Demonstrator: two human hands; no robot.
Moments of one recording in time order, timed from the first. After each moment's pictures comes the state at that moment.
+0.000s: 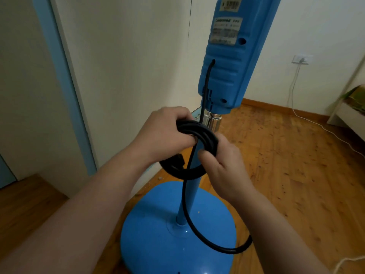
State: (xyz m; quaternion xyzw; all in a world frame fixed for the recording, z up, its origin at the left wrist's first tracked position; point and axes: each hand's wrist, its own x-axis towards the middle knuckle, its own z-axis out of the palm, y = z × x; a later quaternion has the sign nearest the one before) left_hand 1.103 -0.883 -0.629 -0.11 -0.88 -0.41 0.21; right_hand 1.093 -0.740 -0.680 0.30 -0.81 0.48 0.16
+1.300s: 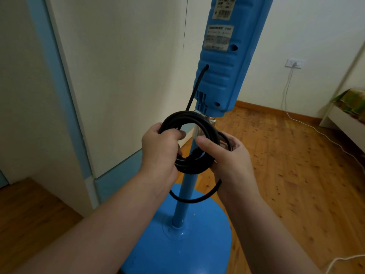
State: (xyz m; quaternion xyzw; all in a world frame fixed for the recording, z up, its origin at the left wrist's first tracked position) left_hand 1.103 -0.850 -0.655 0.12 -0.55 -0.80 0.22; right_hand 1.103 -0.740 -0.665 0.07 -0.59 0.80 0.03
